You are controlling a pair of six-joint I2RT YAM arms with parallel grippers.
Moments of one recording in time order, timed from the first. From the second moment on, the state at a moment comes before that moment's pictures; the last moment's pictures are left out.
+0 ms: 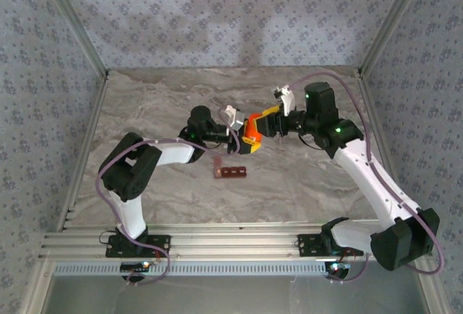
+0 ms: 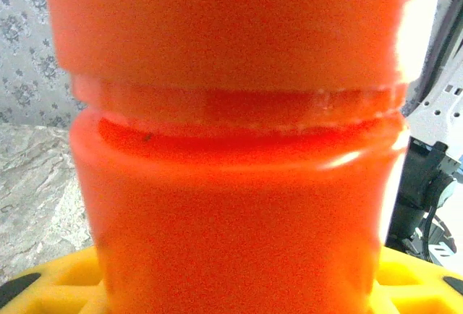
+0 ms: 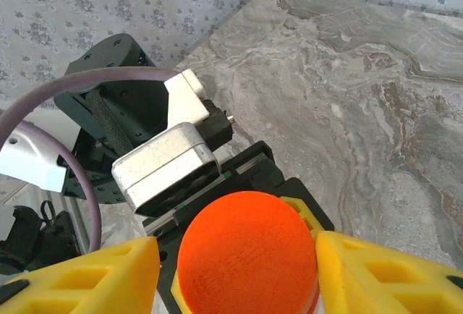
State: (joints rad) left arm -0.64 1.86 0.96 0.94 1.07 -0.17; right arm 0.40 1.19 1.15 -0.47 -0.63 0.07
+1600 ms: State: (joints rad) left arm -0.63 1.85 0.94 0.86 1.03 -0.18; right arm 0.55 1.27 1.13 -0.39 -0.28 0.22
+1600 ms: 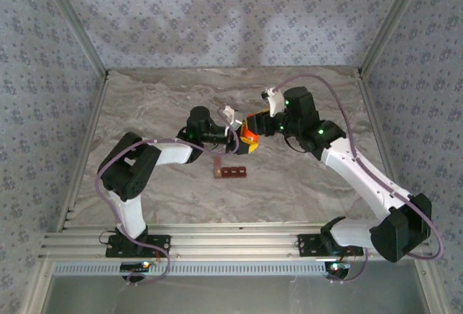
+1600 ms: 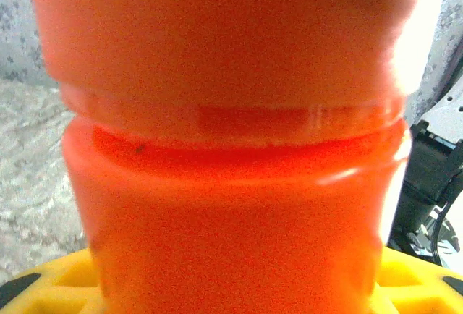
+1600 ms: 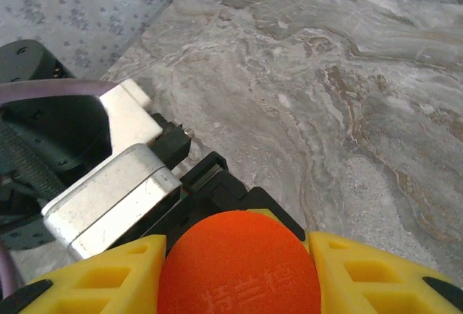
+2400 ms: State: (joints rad) left arm -0.64 1.85 0.96 0.91 1.03 -0.19; right arm 0.43 1.15 1.20 -0.50 -0.41 0.18
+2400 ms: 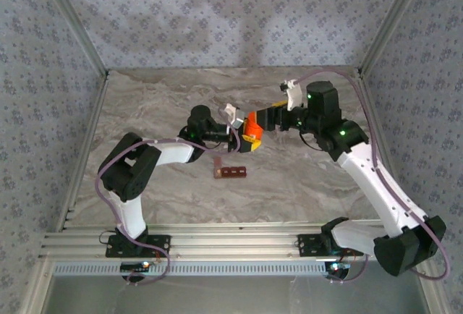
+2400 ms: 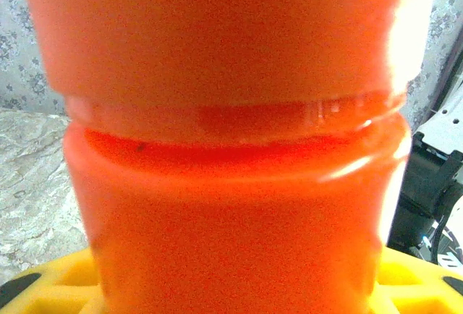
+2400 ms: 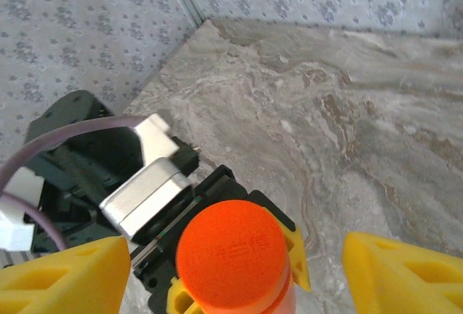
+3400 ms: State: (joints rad) left arm -0.65 1.85 0.97 0.91 1.04 -0.19; right arm 0.42 1.27 1.22 -0.54 -0.53 -0.05
